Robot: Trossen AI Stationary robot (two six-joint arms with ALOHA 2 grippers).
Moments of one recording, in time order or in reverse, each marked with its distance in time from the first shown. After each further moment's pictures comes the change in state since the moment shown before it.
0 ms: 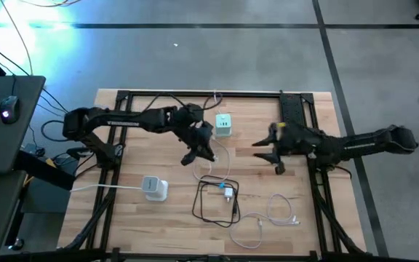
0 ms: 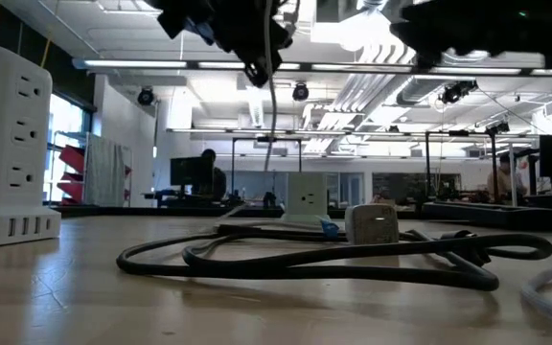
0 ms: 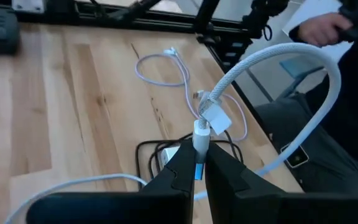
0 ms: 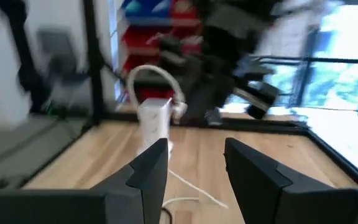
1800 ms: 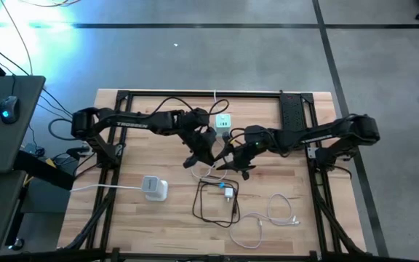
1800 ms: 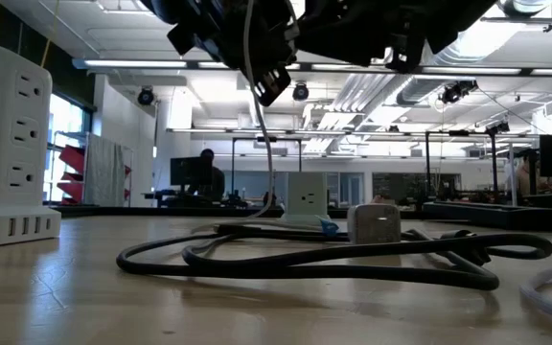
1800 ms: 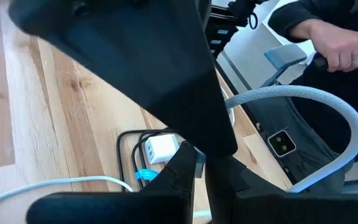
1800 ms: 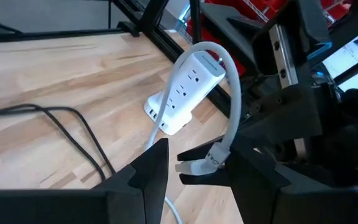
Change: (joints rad) left arm -0.010 0.073 0.001 0.021 0.066 -0.009; right arm 0.010 0.586 0.470 -0.216 -0.167 -0.642
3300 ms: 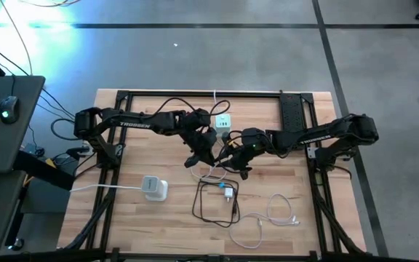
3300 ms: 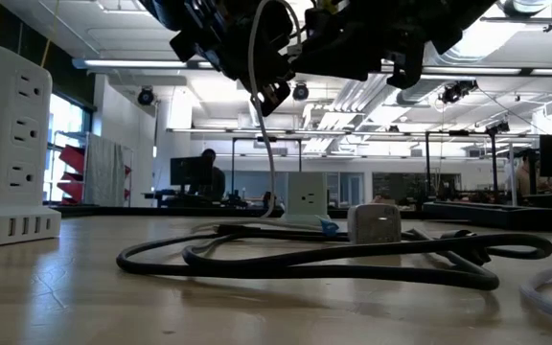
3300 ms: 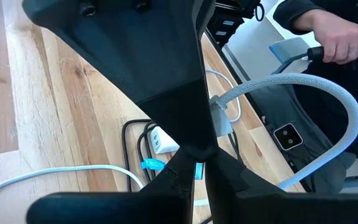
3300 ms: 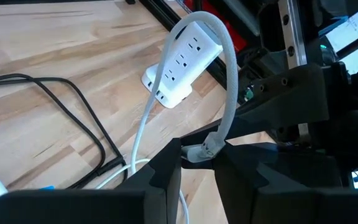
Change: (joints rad) left arm 0.001 0.007 -0.002 -0.006 0.010 0.006; right arm 0.001 0.010 0.002 -0.107 0.108 -0.023
